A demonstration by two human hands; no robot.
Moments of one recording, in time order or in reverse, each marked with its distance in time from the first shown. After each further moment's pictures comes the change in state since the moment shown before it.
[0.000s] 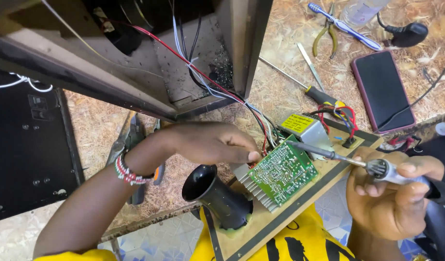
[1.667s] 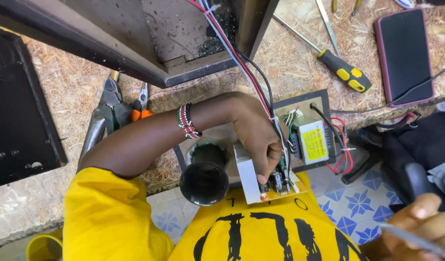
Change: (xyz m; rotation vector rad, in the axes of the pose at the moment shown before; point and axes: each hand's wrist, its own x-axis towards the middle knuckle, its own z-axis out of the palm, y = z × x) left_hand 0.102 -0.013 0.015 0.294 -0.718 -0.060; right_hand -0.058 -0.047 -0.112 2.270 0.222 1.697
